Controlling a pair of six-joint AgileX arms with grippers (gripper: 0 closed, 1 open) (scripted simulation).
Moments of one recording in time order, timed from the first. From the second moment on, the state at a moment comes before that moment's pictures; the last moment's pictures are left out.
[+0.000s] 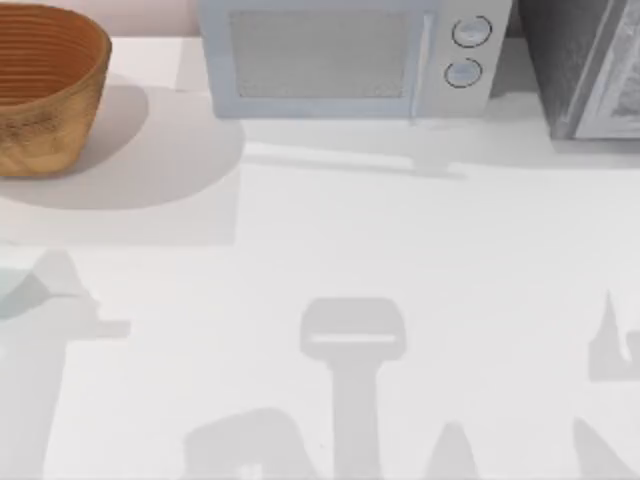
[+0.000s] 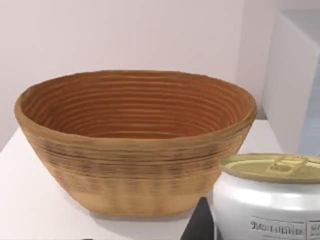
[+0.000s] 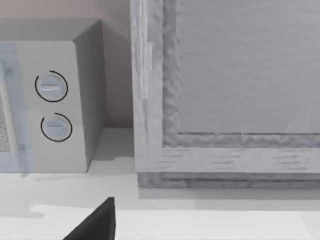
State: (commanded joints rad) left arm 0.03 0.31 0.30 -0.11 0.01 0.00; right arm 0.00 0.00 0.00 0.00 0.00 0.00
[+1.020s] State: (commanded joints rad) left arm 0.00 0.07 0.04 0.05 0.02 0.00; right arm 0.00 0.00 0.00 0.00 0.00 0.00
